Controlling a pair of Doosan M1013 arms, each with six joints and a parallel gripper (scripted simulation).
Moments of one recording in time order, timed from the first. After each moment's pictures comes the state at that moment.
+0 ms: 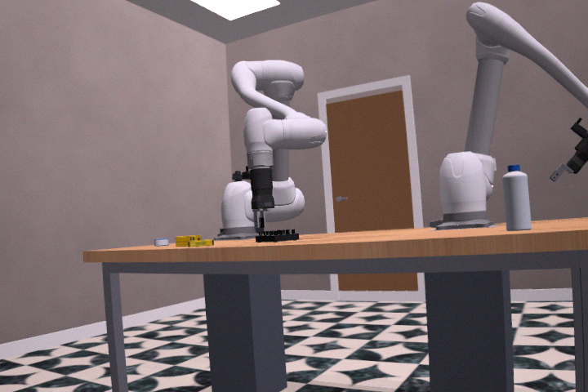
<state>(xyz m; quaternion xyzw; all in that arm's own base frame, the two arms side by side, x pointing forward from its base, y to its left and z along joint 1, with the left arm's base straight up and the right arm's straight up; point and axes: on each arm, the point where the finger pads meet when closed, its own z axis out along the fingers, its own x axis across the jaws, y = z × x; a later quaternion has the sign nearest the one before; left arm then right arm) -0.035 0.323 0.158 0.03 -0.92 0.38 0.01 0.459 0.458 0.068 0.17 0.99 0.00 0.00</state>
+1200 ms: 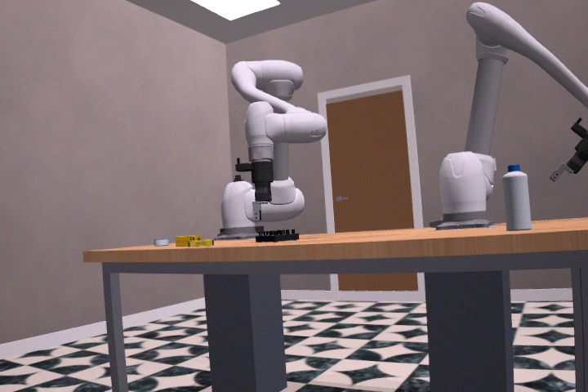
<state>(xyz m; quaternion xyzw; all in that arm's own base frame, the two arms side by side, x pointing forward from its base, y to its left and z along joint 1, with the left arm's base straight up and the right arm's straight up) -0.035 0.323 0.158 0.03 -0.92 0.38 0.01 0.462 0.451 0.094 -0.19 0.98 0.00 0.00</state>
